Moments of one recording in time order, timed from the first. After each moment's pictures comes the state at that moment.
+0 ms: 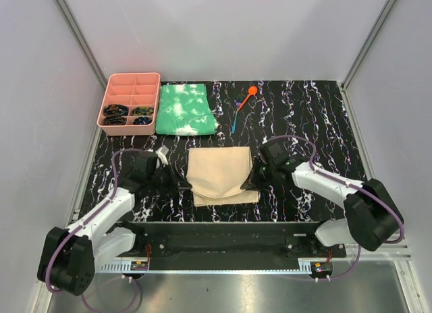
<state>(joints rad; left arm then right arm) -0.33 0.98 0.43 -0.26 0.49 -0.82 0.61 1.37 0.72 -0.35 -0.30 0.95</state>
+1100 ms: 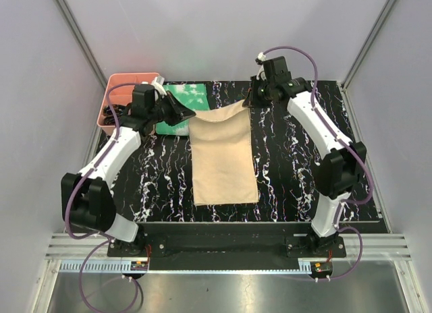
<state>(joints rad) -0.22 1.47 1.20 -0.21 0.48 -0.81 0.38 1.85 1.85 -0.72 -0.19 0.40</state>
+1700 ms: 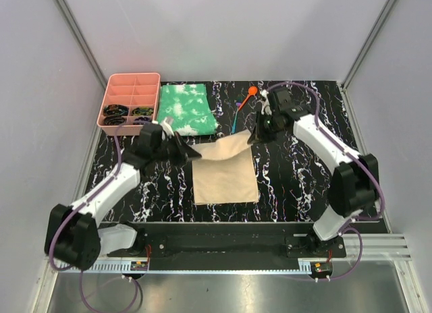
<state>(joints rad) -0.33 1.22 0.80 -0.17 0.49 -0.87 0.38 1.71 1.45 -0.72 -0.32 0.44</state>
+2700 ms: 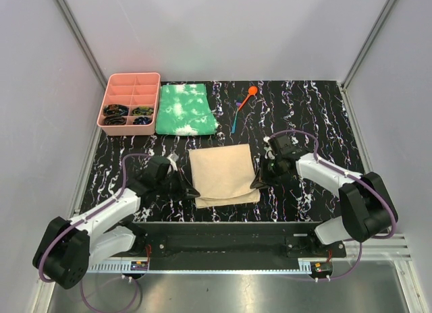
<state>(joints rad) -0.50 1.03 0.42 -0.22 0.42 -0.96 0.45 1.44 0.80 -0.49 -0.43 0.62</state>
